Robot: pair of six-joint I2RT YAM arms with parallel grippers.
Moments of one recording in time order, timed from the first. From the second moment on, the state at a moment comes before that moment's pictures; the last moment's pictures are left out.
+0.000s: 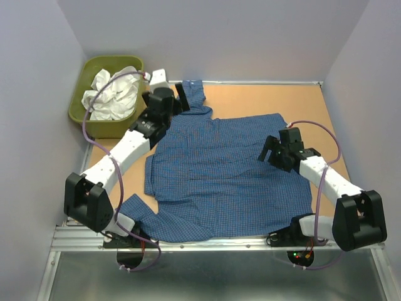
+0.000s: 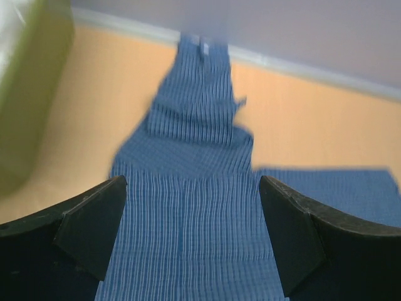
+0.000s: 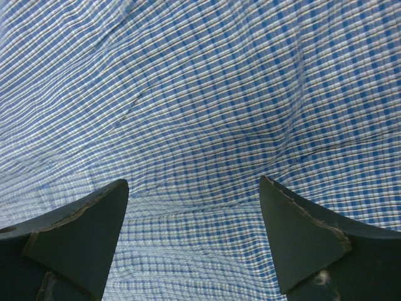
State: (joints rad) left arm -0.49 1.46 1.27 -0.12 -0.43 -0.43; right arm 0.21 1.24 0.72 -0.42 0.05 0.58
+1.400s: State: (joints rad) left arm -0.41 2.33 1.88 -0.38 -0.26 -0.51; right arm 0.04 1.86 1.20 -0.37 0.25 0.63
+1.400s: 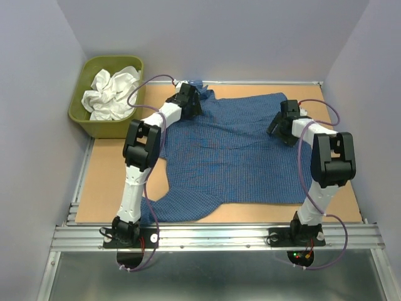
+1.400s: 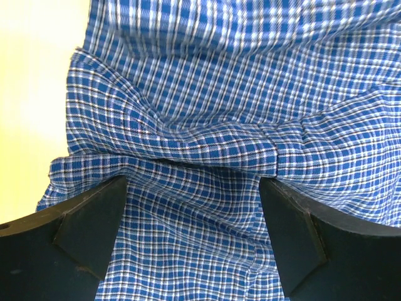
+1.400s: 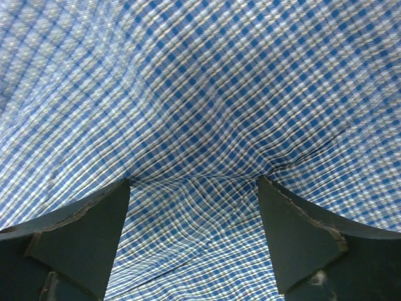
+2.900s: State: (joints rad) left arm -0.42 1.91 1.23 -0.28 -0.28 -0.63; right arm 0.06 1.63 0.92 -0.33 -0.05 0.58
